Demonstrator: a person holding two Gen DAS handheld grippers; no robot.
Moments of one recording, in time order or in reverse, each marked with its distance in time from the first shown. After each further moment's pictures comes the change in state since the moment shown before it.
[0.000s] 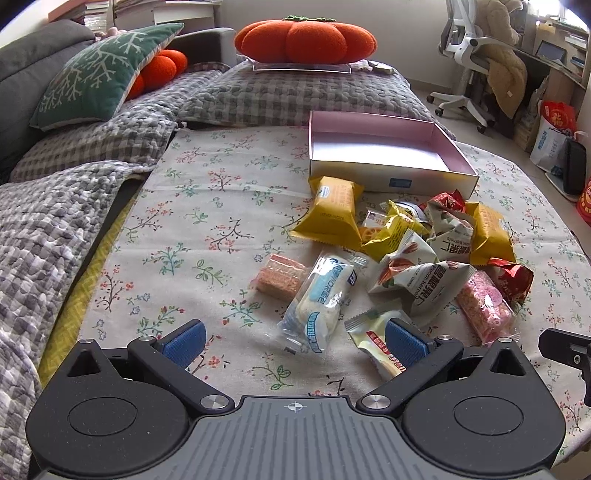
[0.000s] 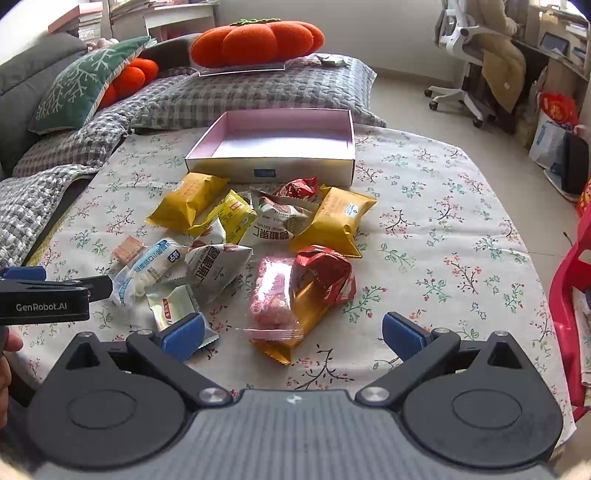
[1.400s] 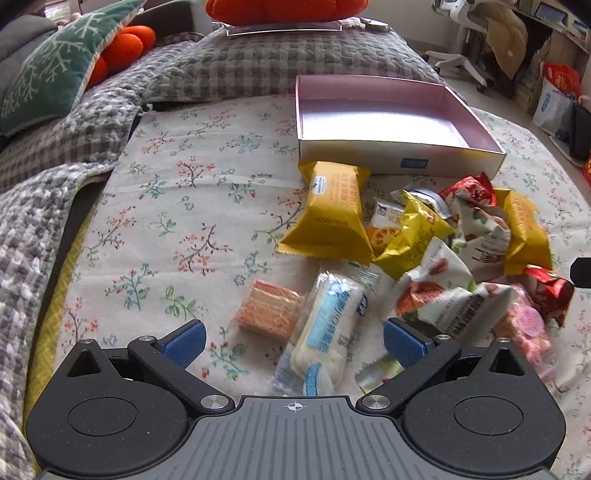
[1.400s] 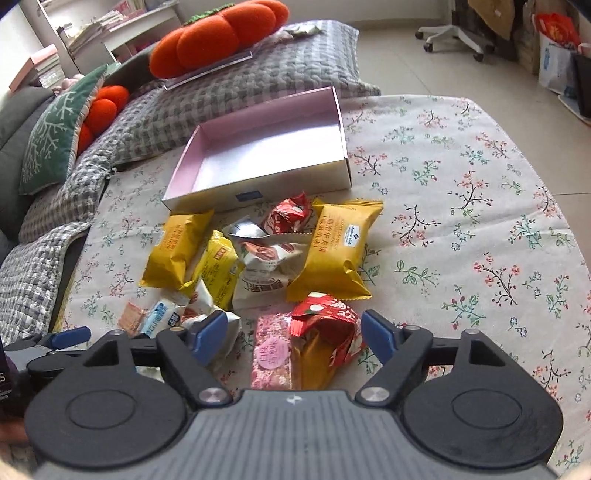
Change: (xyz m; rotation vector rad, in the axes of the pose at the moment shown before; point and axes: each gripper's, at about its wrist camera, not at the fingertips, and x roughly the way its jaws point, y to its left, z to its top) left arm 0.073 -0.005 0.046 0.076 0.157 0.009; right arm 0.052 -0.043 0.060 0.220 0.124 0.145
